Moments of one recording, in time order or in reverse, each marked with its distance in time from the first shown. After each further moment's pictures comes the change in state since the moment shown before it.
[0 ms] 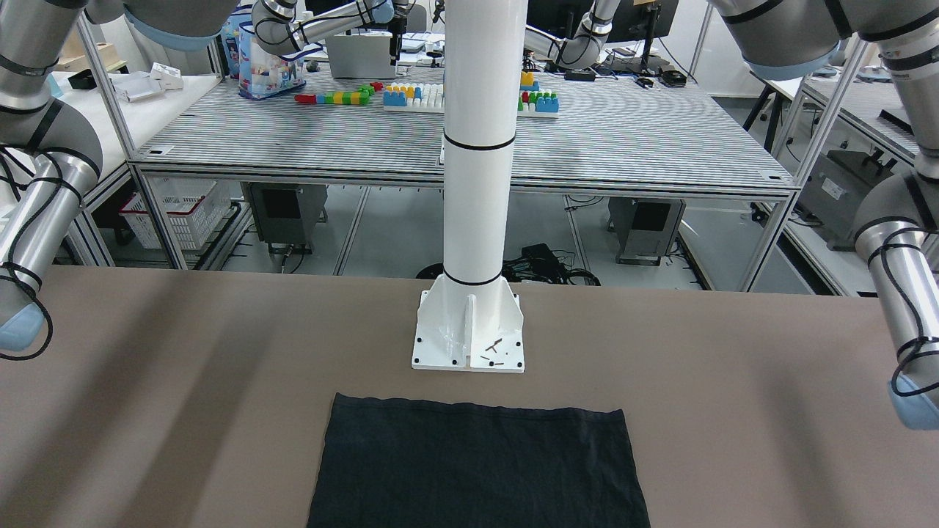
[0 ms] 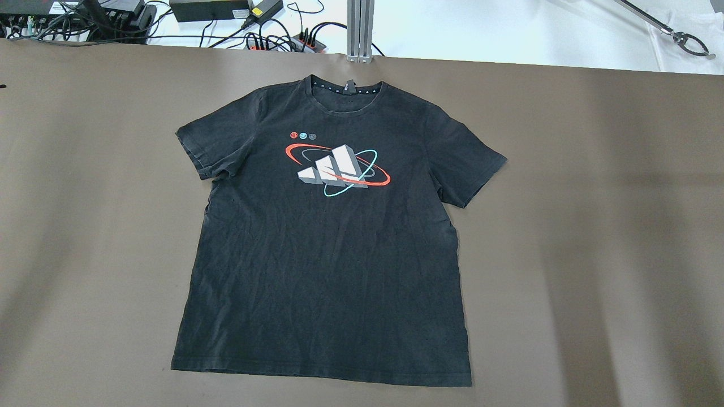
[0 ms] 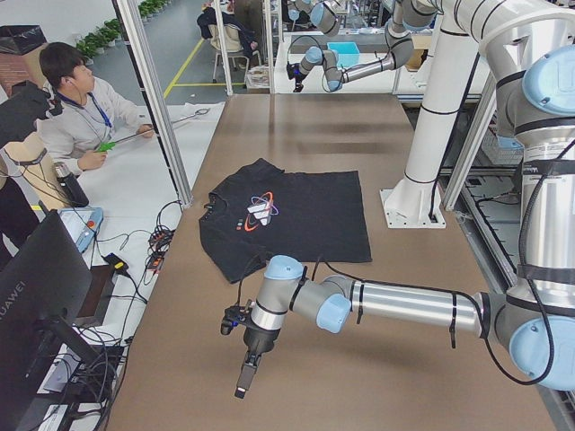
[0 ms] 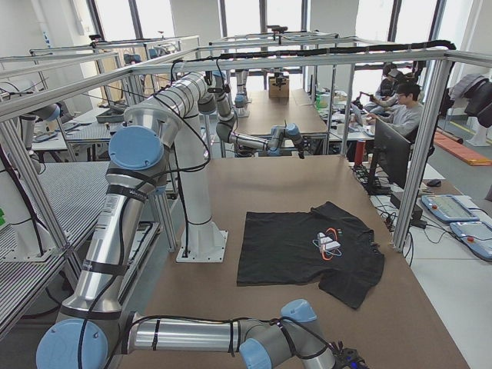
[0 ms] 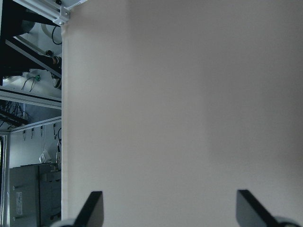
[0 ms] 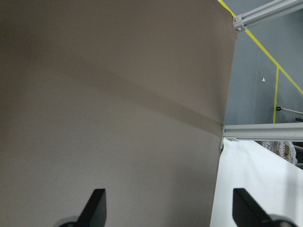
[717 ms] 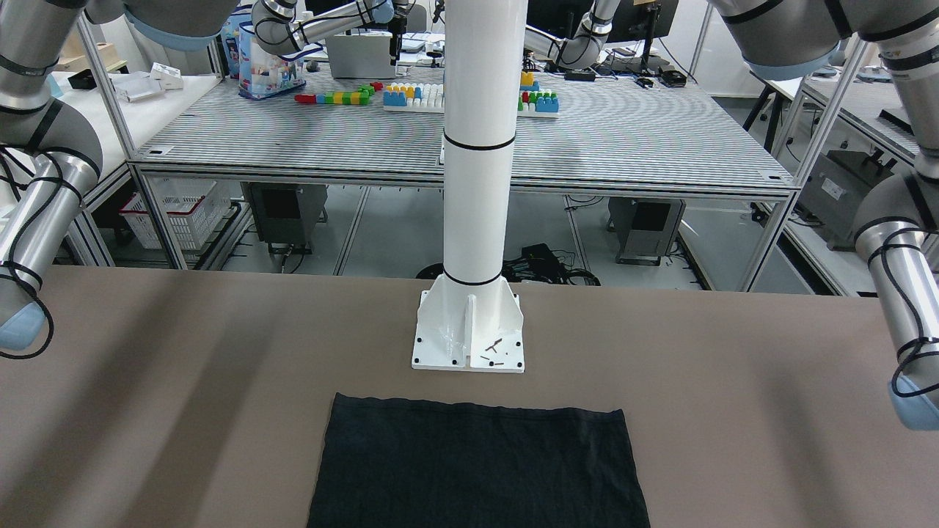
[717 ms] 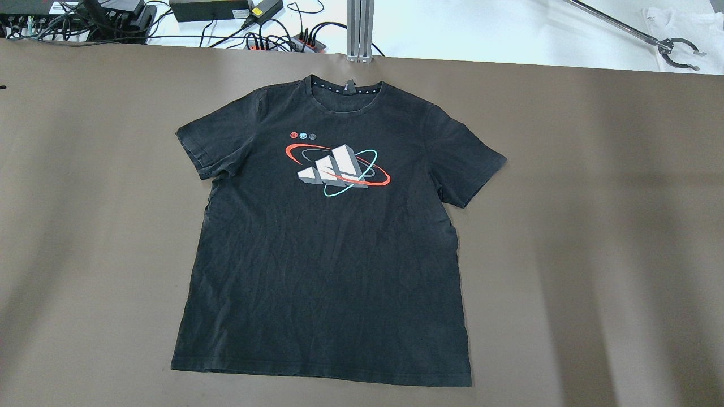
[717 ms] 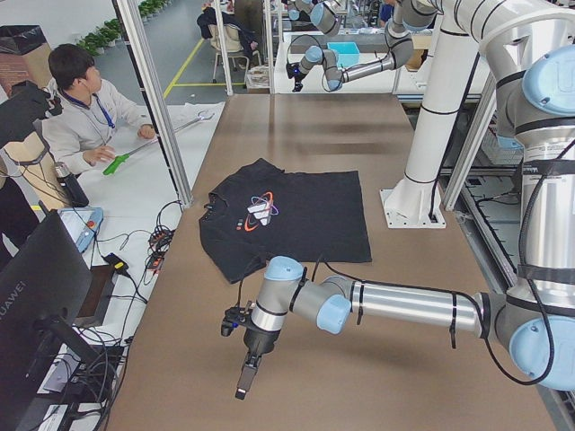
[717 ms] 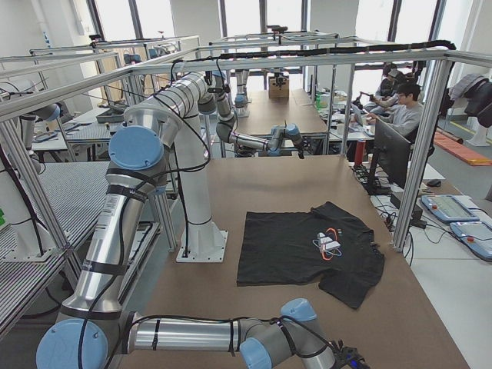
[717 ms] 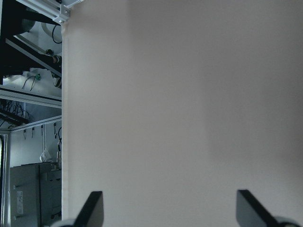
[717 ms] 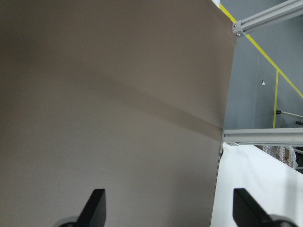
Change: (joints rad) left arm 0.001 0.001 0.004 0.000 0.001 0.001; right arm 0.000 0.001 0.018 0.001 0.000 0.000
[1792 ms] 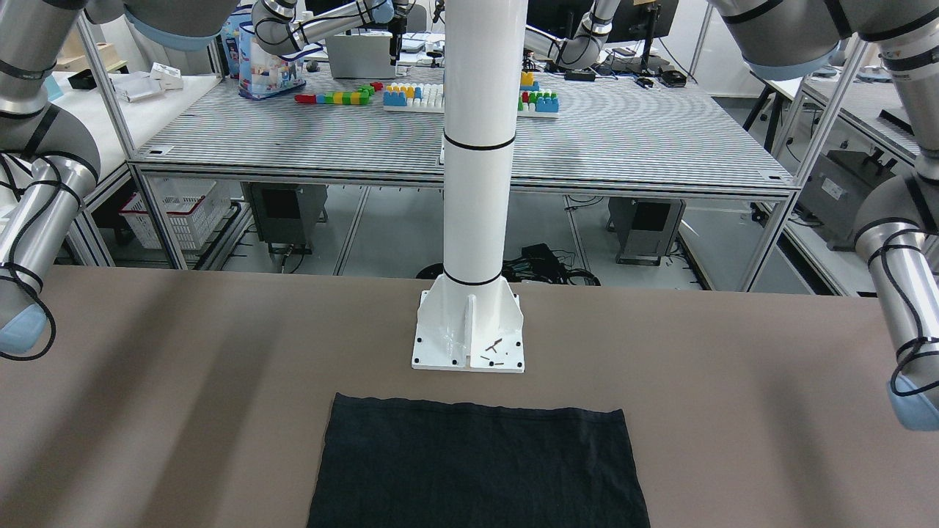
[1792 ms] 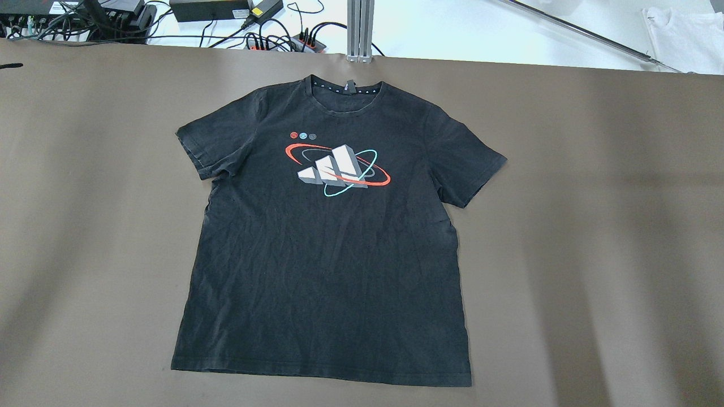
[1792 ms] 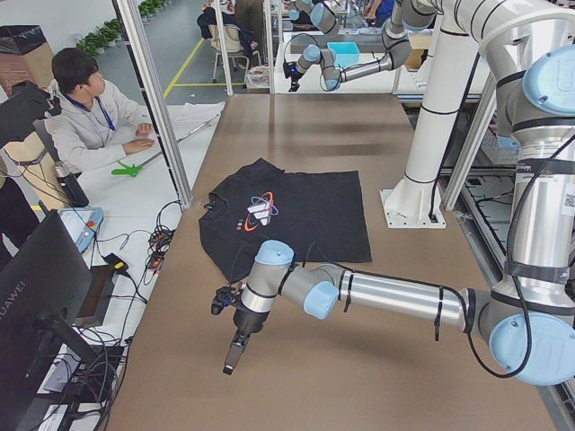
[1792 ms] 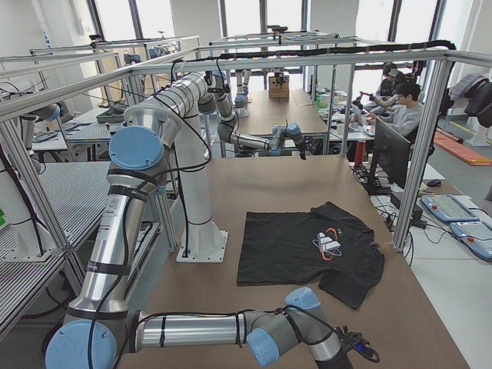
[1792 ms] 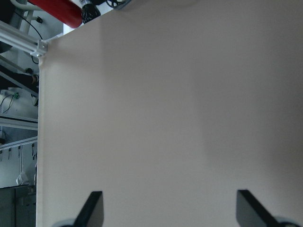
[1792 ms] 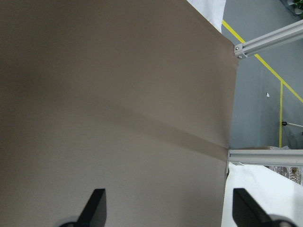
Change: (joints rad) left arm 0.001 -0.071 0.001 -0.013 -0.054 -0.011; right arm -0.003 0.035 0.009 0.000 0.012 0.019
